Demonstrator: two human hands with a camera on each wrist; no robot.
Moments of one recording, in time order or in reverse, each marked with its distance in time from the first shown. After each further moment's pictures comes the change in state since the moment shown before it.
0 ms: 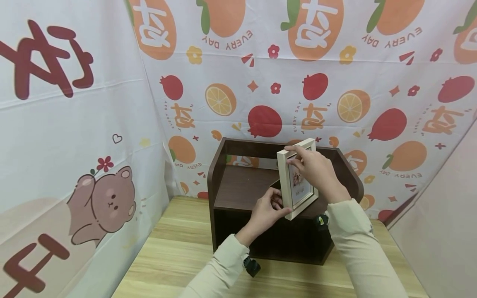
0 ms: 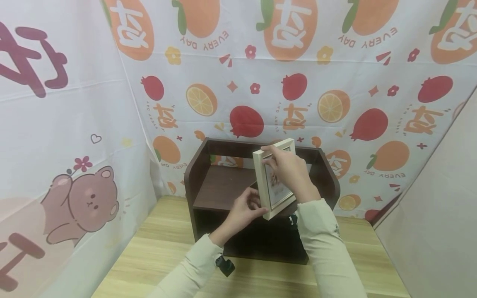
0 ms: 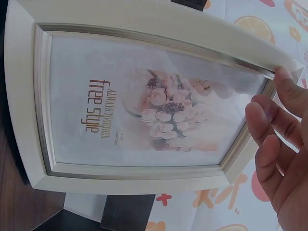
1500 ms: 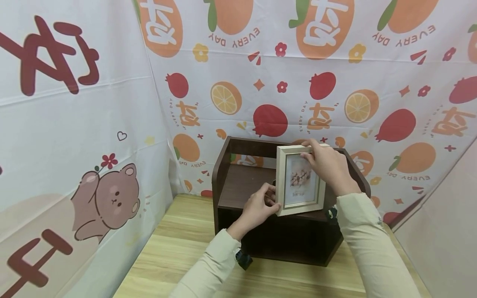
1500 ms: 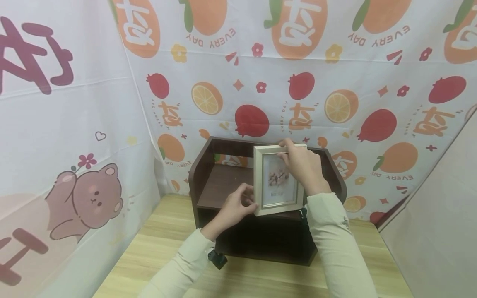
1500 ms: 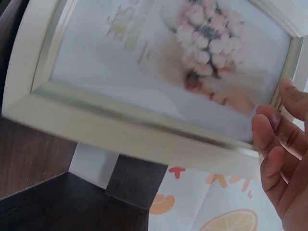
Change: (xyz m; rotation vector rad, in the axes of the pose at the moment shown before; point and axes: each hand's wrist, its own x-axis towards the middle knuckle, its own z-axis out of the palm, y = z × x) left_hand 0.003 -0.011 -0.032 0.124 -0.023 -0.016; right_hand 0.012 0.021 0.001 -0.162 0.025 0.059
